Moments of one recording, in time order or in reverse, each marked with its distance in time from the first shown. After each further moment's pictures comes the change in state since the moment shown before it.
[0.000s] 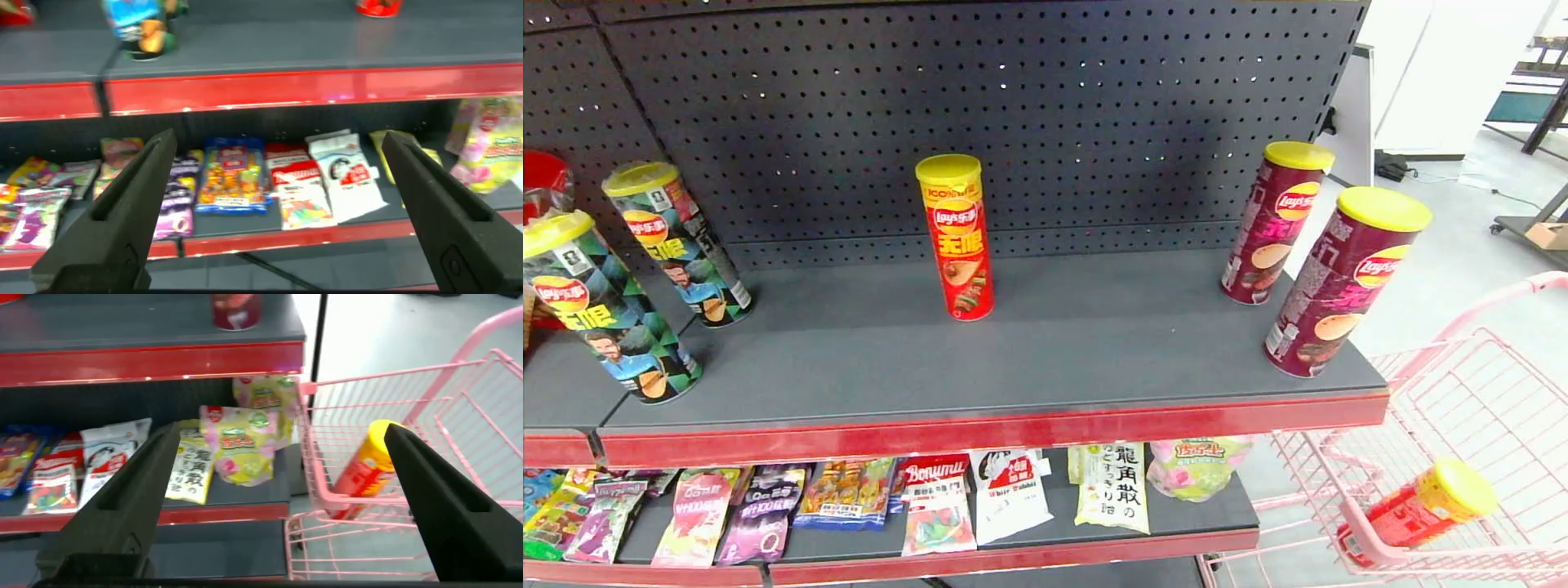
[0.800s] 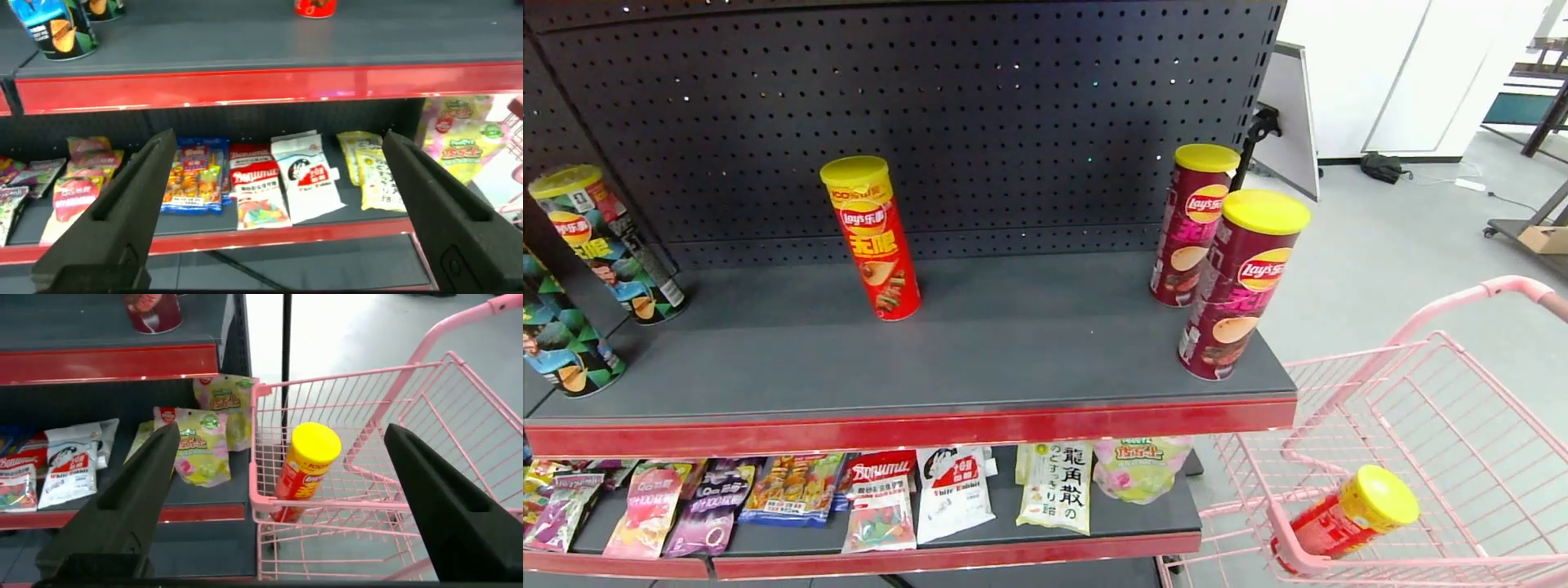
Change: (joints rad) left arm 0.000 0.000 0.000 -0.001 0.000 0.000; right arm 0.000 0.000 0.000 0.000 0.001 0.005
